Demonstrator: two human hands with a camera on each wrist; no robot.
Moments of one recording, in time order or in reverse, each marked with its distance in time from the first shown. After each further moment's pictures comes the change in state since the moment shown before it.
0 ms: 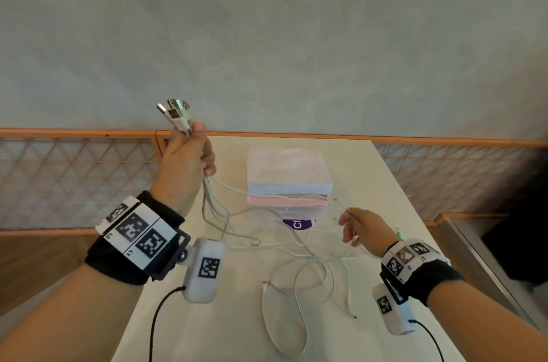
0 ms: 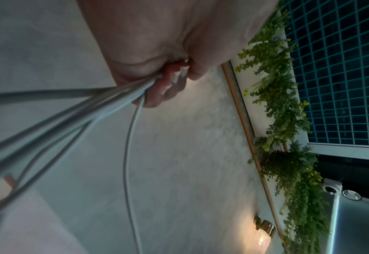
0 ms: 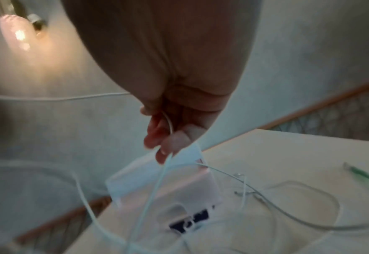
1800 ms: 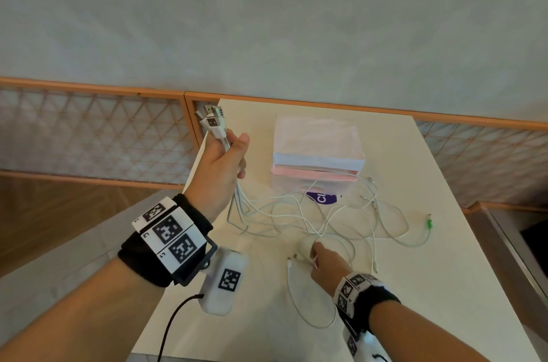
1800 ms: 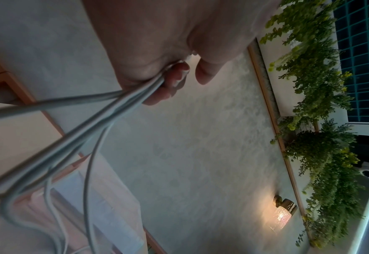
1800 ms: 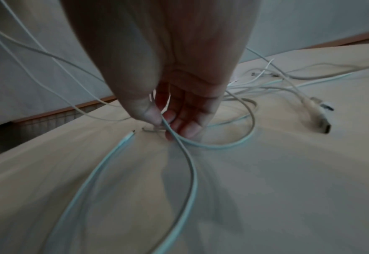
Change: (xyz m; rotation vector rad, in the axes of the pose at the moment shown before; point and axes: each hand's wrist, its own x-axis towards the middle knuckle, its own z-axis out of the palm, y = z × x) left_hand -0.031 -0.047 -0.018 0.230 0.020 -0.045; right_hand -0.013 0.057 0.153 -0.493 -0.314 0.034
